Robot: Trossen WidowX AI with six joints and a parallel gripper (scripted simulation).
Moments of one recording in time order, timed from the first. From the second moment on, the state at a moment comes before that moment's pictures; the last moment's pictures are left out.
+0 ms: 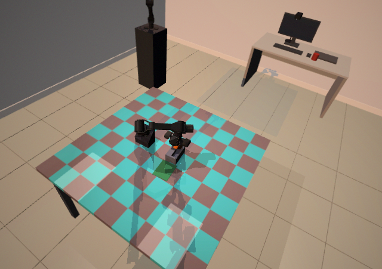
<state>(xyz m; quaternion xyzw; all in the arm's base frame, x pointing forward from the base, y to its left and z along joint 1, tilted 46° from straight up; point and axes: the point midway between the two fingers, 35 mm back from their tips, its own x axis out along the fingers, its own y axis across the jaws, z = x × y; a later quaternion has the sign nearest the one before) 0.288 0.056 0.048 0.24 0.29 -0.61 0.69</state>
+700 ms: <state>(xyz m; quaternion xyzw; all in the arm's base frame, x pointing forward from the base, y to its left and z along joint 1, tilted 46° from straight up) 0.286 0.076 0.067 0.24 0.29 -0.61 0.69</state>
